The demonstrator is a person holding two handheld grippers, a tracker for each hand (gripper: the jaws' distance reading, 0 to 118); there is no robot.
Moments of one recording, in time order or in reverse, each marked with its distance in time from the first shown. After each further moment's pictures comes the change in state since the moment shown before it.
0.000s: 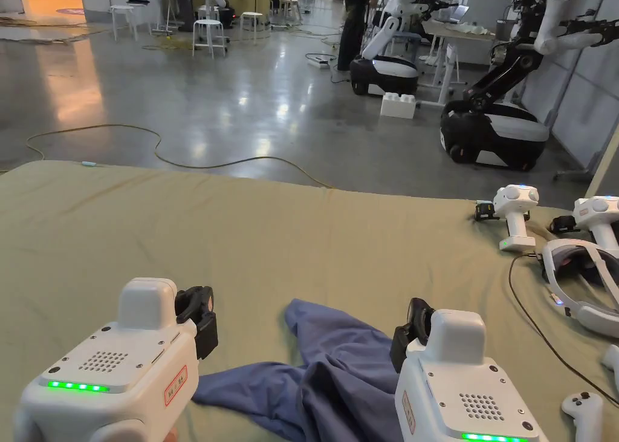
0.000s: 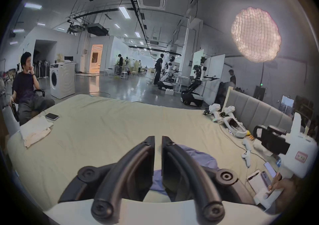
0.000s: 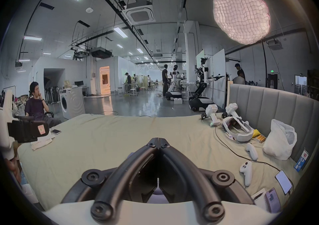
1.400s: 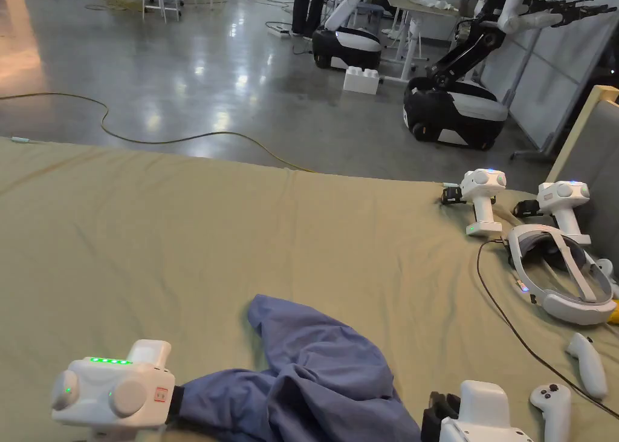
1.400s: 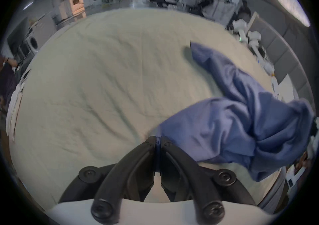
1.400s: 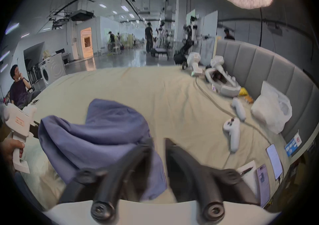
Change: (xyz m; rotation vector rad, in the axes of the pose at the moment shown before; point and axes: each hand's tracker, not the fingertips) left arm -0.047 -0.100 -0.174 -0.733 0.002 -0.020; right arm 0.104 -0.087 -0.046 -0.515 -0.141 -0.022
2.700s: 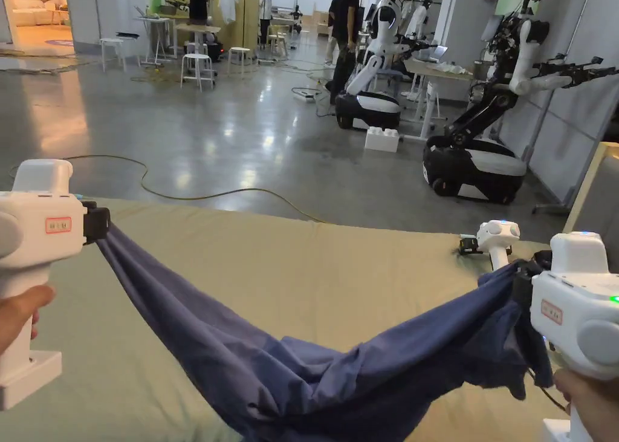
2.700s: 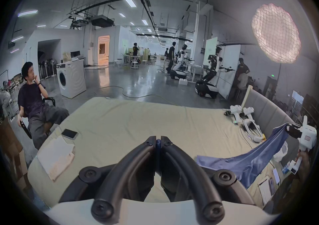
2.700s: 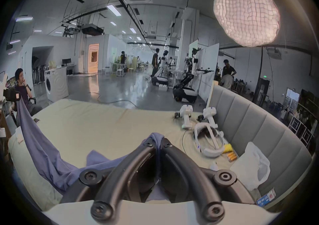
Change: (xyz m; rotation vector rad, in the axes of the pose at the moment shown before) left arm -0.083 0.126 0.272 0.606 0.094 0.043; right arm 0.041 0.209 0.089 0.344 -0.002 0.120
